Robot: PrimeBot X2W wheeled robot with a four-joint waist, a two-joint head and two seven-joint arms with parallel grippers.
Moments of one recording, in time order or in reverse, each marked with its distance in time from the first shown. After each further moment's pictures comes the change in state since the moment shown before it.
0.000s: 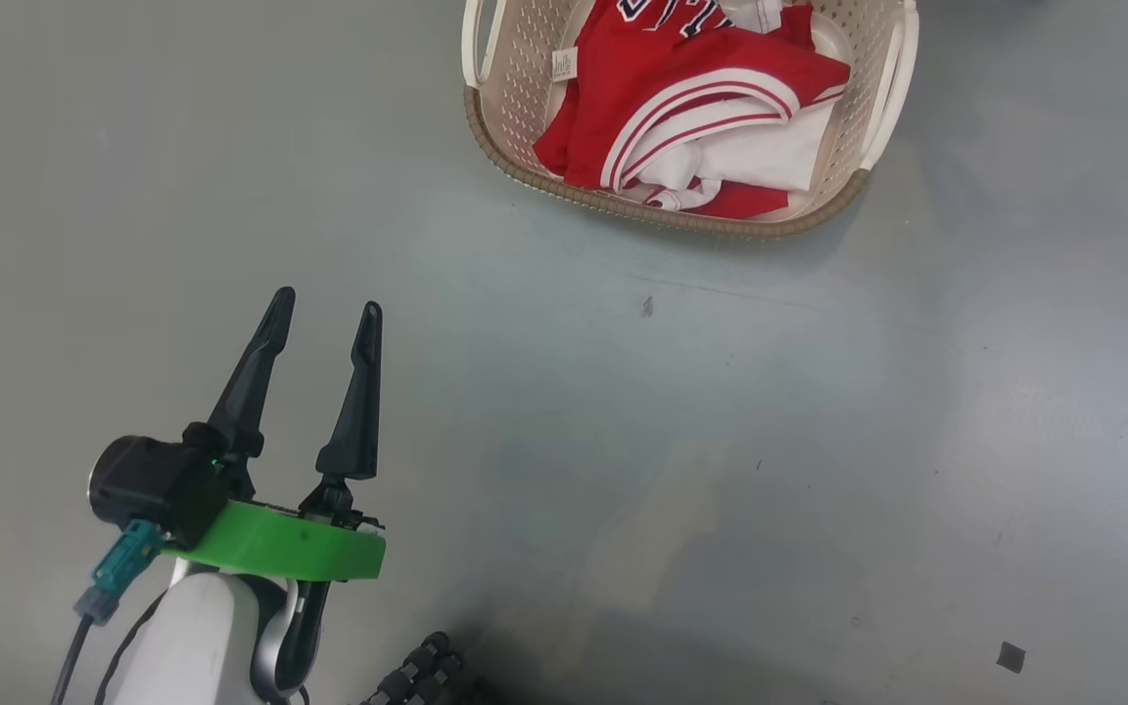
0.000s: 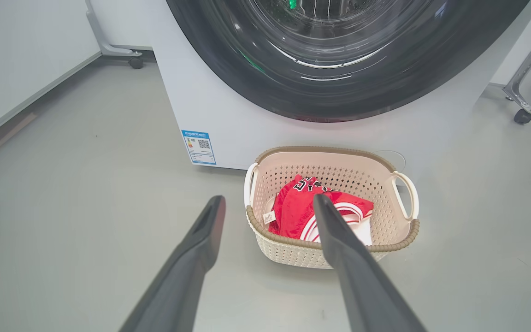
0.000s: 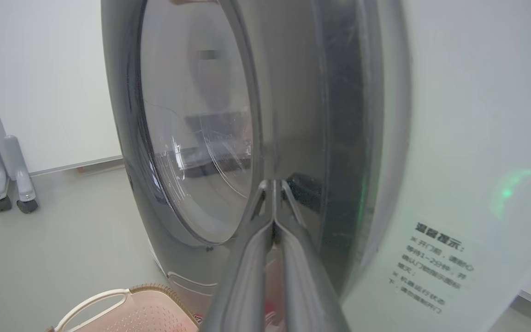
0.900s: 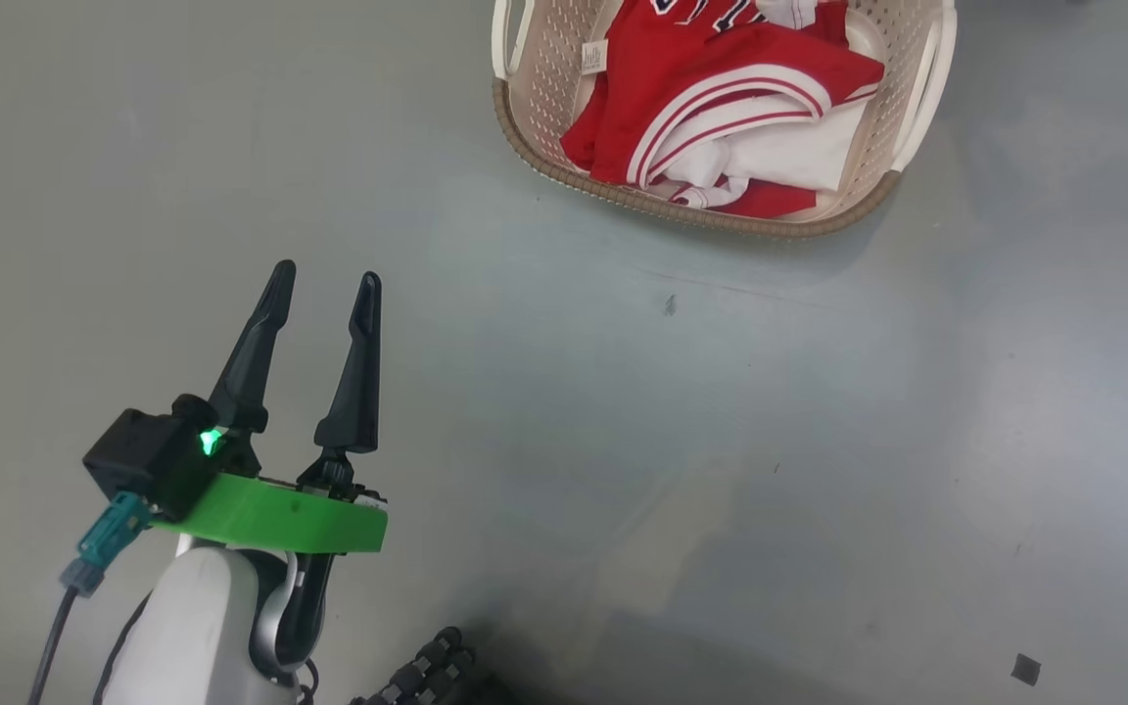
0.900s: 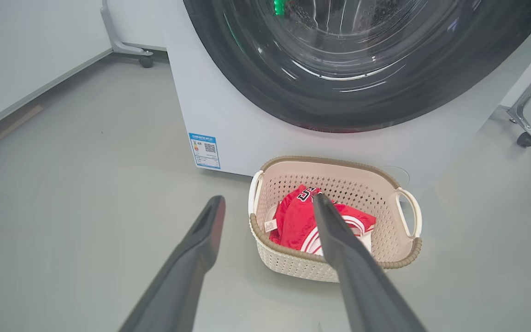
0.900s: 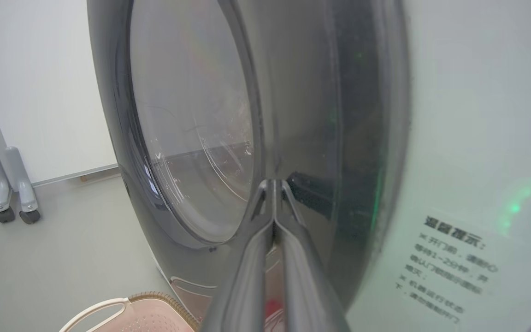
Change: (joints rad) left arm -0.044 -0.004 -0.016 0.019 -0.077 0.000 0.000; right arm -0.071 -0.013 0.025 0.118 0.038 0.012 -0.055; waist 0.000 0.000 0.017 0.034
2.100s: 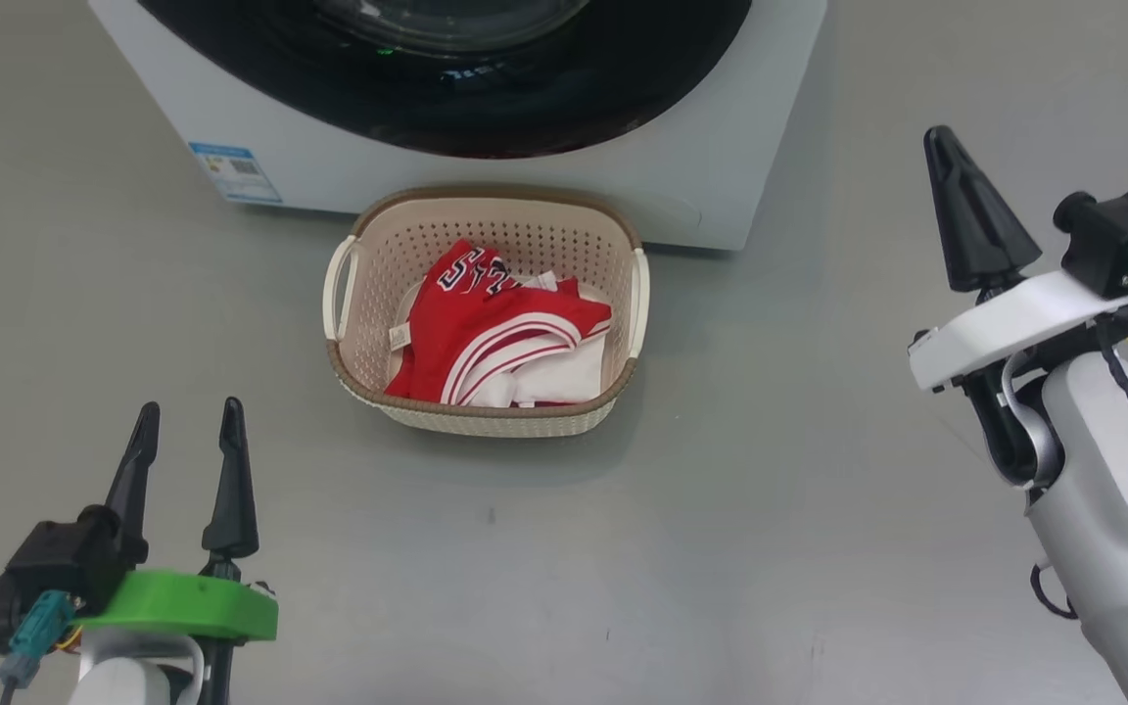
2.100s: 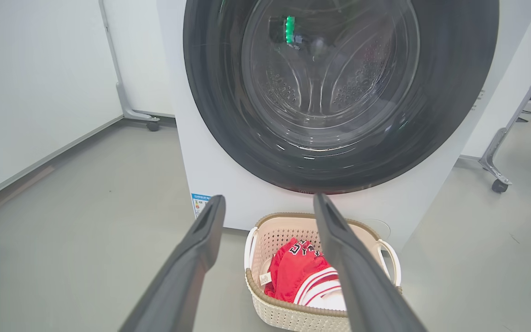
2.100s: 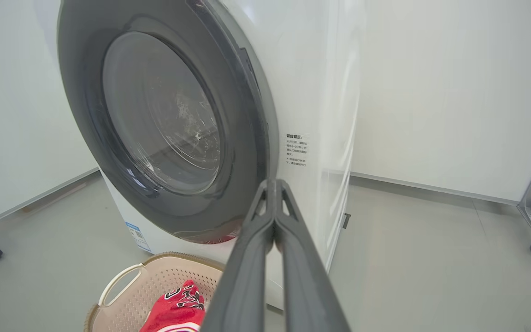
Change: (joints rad) left arm 0.146 0.009 0.227 0.115 0.124 0.000 0.000; right arm 0.618 0.238 -0.122 -0.057 0.060 -0.112 -0.034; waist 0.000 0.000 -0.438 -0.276
